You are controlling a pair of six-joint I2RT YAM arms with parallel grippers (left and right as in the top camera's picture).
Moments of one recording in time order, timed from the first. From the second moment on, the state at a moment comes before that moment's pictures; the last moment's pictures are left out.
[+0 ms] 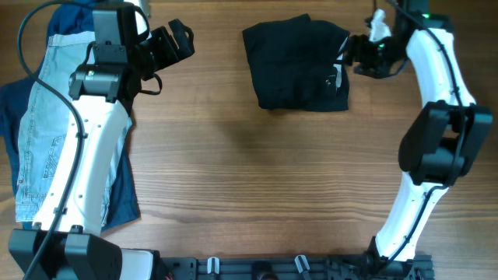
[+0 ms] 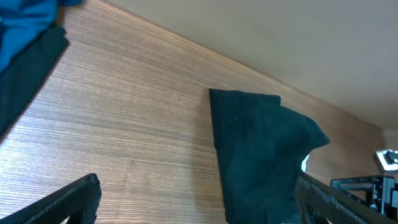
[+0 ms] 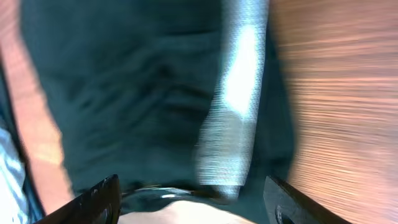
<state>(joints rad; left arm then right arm) -0.09 1.56 1.47 -0.60 0.19 -0.50 -0.09 2.23 1.95 -1.07 -0.52 0.07</state>
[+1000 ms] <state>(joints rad) -0.09 1.59 1.47 -0.62 0.19 -0.50 -0.09 2.23 1.75 -0.86 -0.26 0.05</state>
